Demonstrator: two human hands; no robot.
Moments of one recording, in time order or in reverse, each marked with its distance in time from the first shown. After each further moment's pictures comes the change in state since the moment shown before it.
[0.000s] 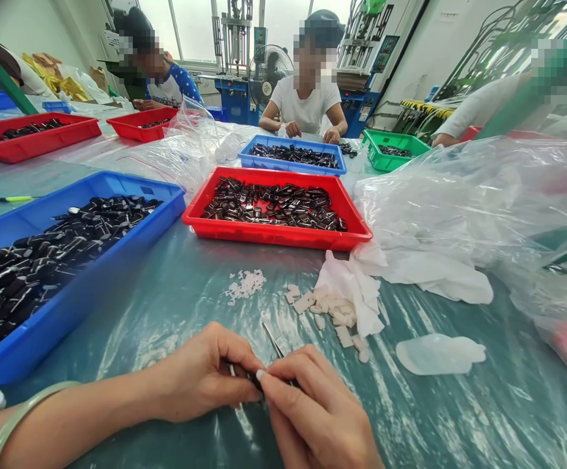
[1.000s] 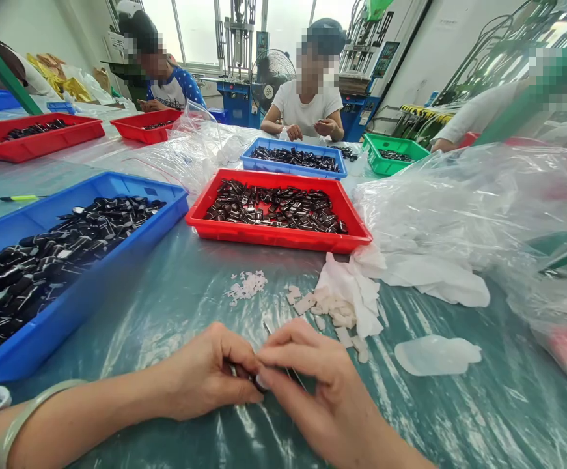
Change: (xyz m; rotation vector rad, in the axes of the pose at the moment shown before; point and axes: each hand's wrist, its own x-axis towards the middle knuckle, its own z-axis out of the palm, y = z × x) left_hand 0.000 -0.001 -0.002 0.038 0.015 0.001; right_hand 0.033 0.012 -0.008 0.158 -0.079 0.067
